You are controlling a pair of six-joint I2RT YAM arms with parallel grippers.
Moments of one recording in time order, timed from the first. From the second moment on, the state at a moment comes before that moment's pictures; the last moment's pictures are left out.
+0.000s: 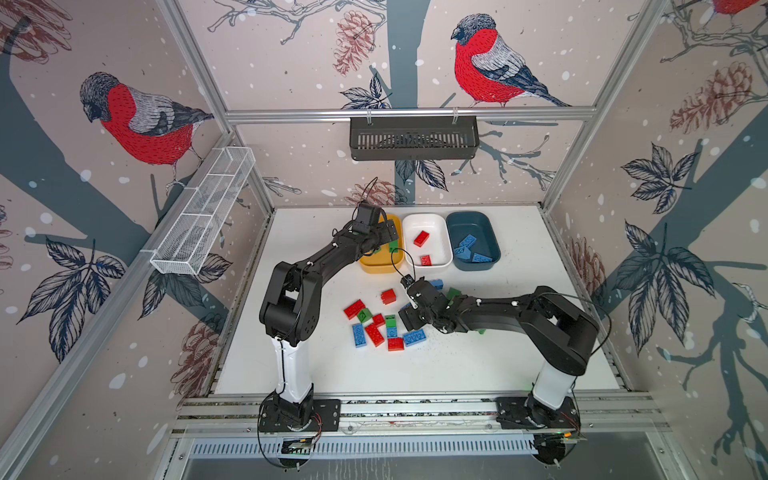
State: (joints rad) left arm -0.40 1.93 1.45 -0.23 0.00 -0.62; right arm 0.93 1.80 0.91 -0.05 0.13 0.24
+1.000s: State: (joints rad) left arm -0.43 1.78 1.30 -0.14 0.00 -0.55; right arm 0.89 1.55 0.77 -0.02 0.25 0.26
